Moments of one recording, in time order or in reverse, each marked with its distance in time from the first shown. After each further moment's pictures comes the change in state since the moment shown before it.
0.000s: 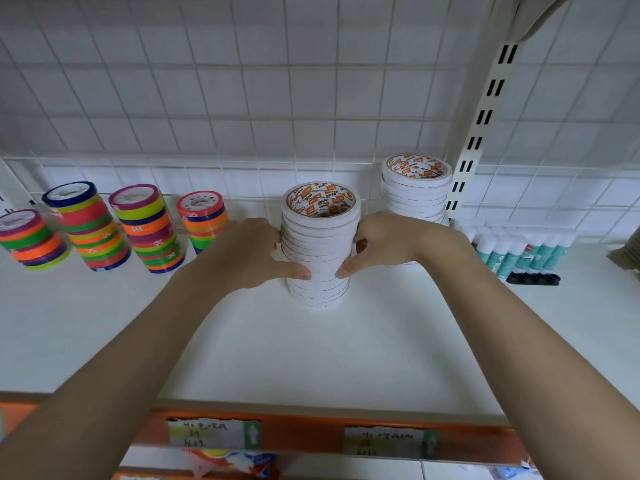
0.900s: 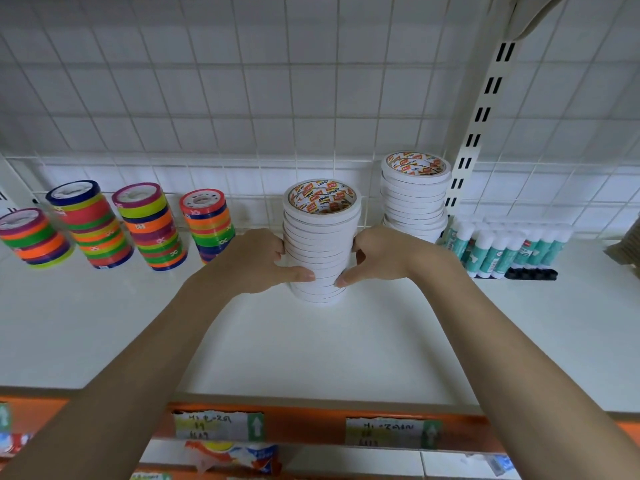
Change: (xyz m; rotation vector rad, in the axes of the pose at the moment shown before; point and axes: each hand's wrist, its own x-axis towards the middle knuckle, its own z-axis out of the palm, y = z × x) left_hand 0.003 -0.006 0.021 -0.226 -0.105 -0.018; right_hand -0.007 -0.003 0.023 -0.002 0.079 0.028
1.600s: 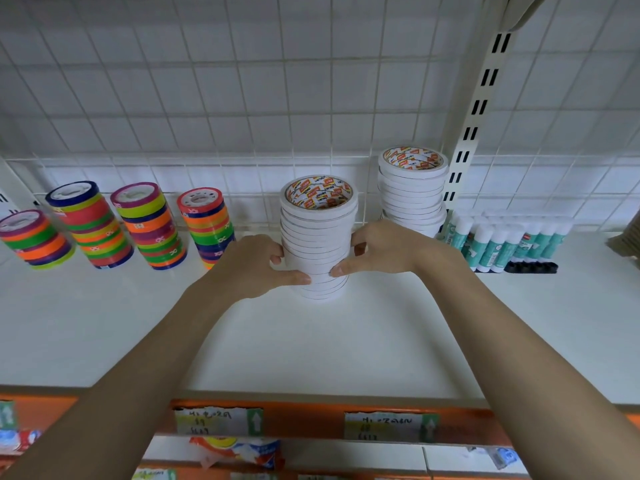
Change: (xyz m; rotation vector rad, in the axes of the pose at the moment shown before) left_hand -0.005 -0.002 0.011 -0.023 0.035 -0.054; right_hand 0.004 0.014 0.002 0.072 0.016 -0.020
